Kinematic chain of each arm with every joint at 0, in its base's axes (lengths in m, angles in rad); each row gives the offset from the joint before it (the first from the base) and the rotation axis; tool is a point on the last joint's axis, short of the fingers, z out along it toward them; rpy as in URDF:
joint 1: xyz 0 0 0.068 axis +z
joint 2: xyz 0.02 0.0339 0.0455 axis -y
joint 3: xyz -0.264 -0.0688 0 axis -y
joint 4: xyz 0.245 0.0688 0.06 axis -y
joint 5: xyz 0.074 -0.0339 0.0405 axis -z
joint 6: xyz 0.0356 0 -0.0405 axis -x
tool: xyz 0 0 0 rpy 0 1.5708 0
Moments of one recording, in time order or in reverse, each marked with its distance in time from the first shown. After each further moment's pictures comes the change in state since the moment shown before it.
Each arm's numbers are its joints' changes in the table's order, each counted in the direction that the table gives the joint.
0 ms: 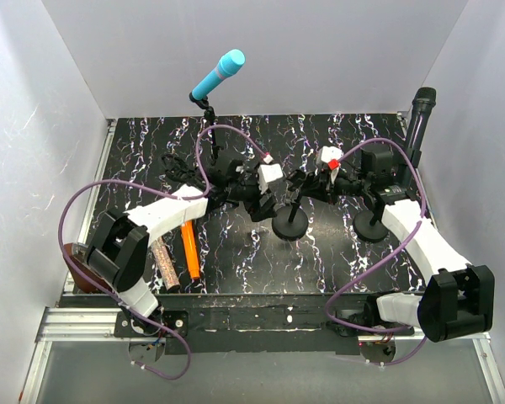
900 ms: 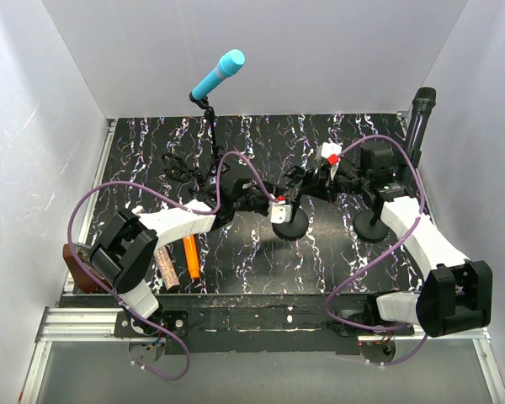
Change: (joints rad) left arm -0.117 0.010 -0.177 0.442 -0.084 -0.686; right arm -0.002 -0.027 0.023 -0.008 -0.003 -0.043
